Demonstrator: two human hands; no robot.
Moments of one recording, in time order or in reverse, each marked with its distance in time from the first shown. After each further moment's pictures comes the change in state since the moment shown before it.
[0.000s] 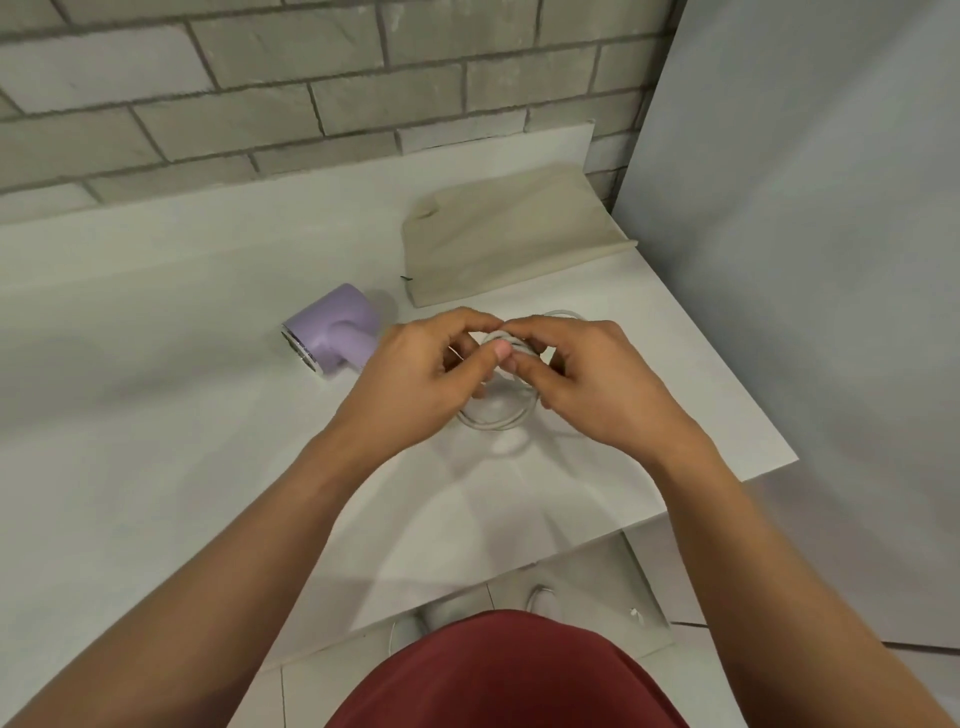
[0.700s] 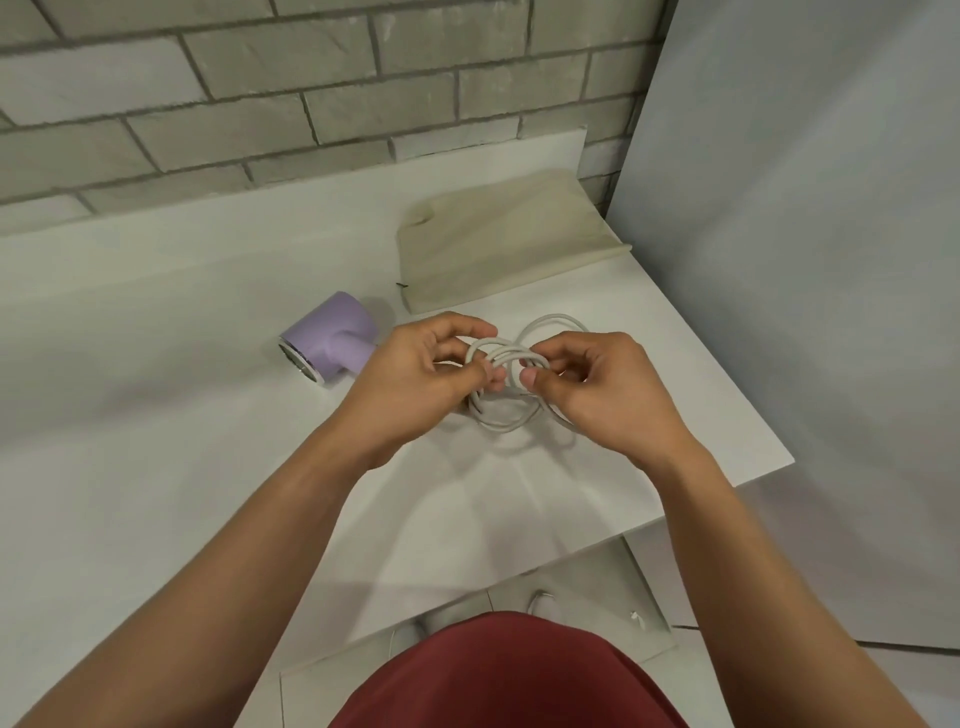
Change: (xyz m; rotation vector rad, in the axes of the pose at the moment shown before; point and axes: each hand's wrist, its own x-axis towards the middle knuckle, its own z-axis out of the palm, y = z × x) left_hand 0.007 0.004 0.000 -0.411 -0.092 -0.306; right_hand -0.007 0.017 0.001 0.172 0.100 0.280
